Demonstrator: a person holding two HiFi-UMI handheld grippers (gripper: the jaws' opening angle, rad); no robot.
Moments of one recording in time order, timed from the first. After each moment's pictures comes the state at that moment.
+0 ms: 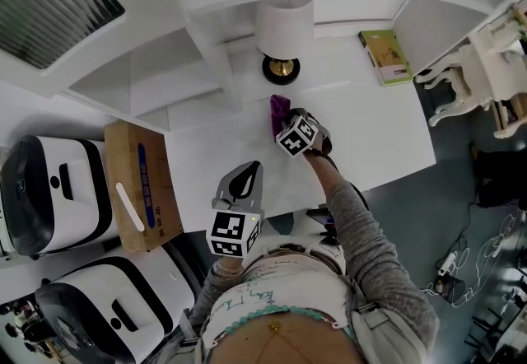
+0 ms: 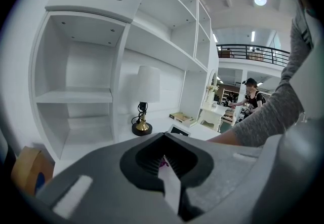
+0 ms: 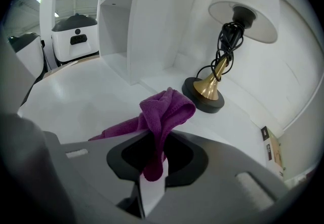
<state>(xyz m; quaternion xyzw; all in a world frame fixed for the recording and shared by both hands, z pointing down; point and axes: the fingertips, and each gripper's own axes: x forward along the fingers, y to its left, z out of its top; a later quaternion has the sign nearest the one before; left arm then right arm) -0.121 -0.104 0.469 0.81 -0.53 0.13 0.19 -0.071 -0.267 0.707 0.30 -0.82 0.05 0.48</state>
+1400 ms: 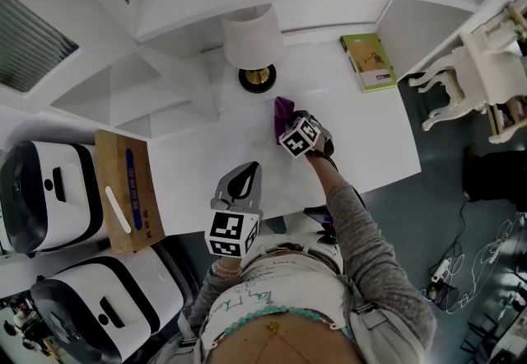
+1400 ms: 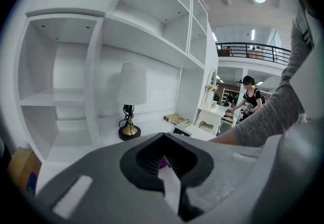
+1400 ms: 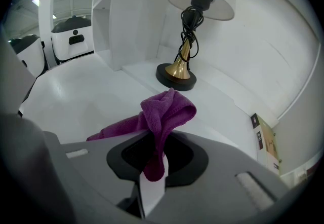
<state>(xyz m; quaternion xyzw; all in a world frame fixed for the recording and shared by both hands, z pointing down) -0.040 -0.134 0.462 0.81 -0.53 0.14 0.18 0.021 -0.296 0.710 0.30 -0.82 0.07 0.48</state>
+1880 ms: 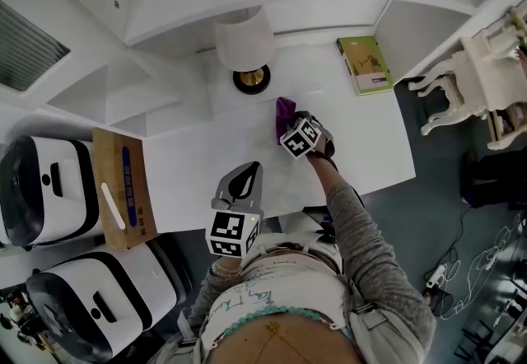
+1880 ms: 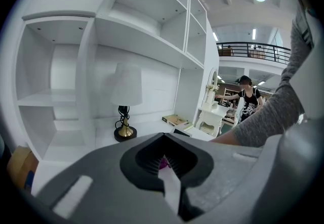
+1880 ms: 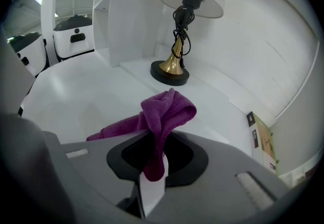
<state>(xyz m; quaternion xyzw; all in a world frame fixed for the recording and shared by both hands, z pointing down) -0.011 -0.141 0.461 0.81 -0.54 0.14 0.18 0.050 -0.306 0.711 0.30 -0.82 0.05 0.49</state>
